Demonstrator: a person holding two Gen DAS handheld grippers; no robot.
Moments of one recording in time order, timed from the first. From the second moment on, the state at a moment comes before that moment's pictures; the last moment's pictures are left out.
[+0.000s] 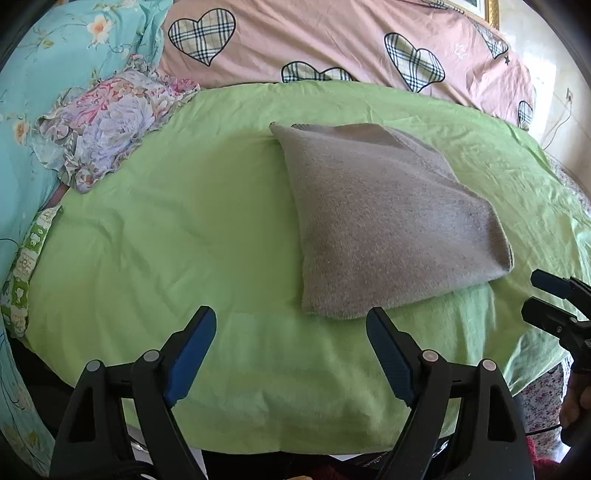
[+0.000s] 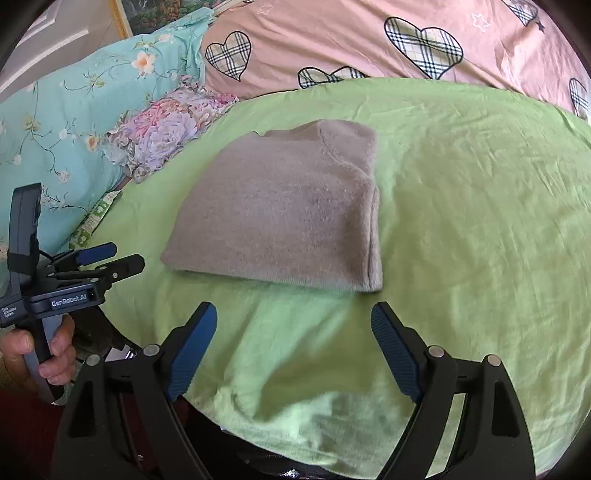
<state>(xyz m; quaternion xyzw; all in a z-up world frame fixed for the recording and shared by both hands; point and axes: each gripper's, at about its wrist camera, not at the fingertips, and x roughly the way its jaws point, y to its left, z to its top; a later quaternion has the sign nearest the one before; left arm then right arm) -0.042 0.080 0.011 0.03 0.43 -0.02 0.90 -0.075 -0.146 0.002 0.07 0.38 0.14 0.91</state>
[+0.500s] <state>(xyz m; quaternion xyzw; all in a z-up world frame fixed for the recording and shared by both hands) -0.021 0.071 0.013 0.05 0.44 -0.02 0.90 -0.052 -0.136 0.005 0.06 0.39 0.15 0.91</state>
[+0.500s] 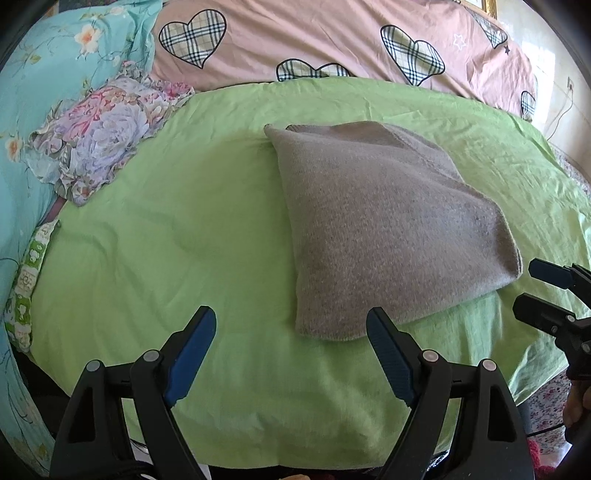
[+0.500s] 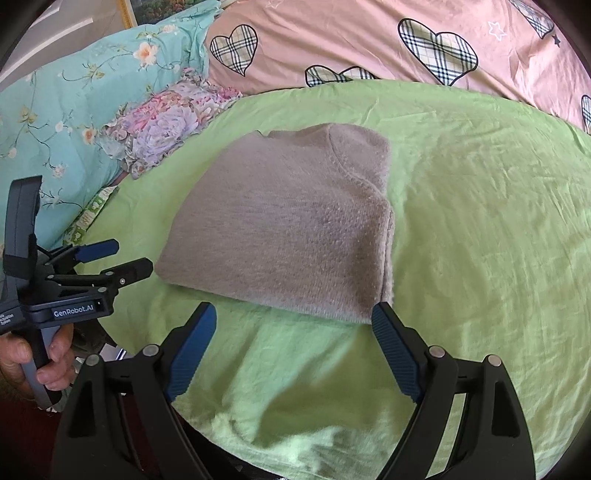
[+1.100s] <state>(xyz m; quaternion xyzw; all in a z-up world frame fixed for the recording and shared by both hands) -0.009 0.062 0.017 0.06 0.44 -0.01 0.90 -0.027 -0.120 0.012 0.04 0.40 0.15 0.90</state>
